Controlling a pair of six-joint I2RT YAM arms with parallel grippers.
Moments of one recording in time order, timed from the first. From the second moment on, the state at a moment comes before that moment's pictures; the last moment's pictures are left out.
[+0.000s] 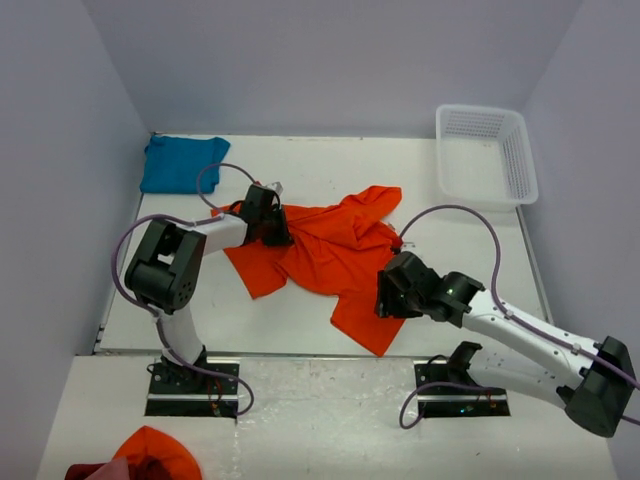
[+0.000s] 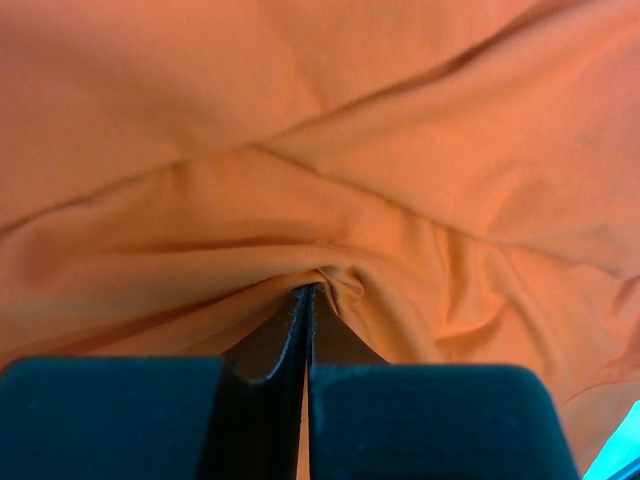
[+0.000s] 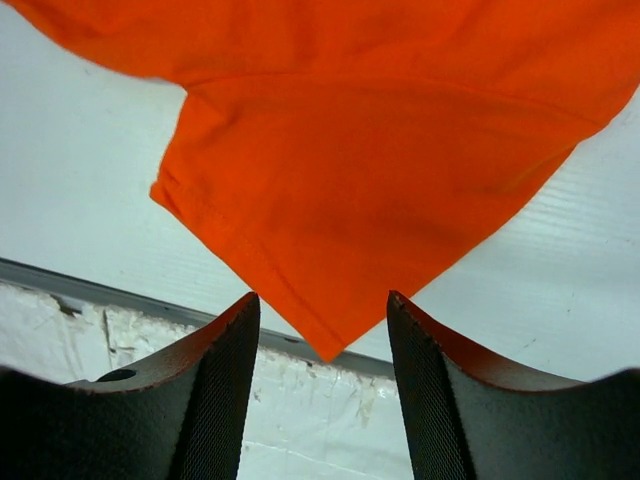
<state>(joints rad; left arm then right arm) -0.38 1.83 1.00 -0.09 0.18 -0.54 0.83 0.96 0.70 -0.77 0.14 0.75</state>
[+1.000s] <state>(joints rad) -0.33 1.58 0.94 -0.21 0.14 -0.51 1.23 1.29 0.61 -0.64 0.22 1.19</state>
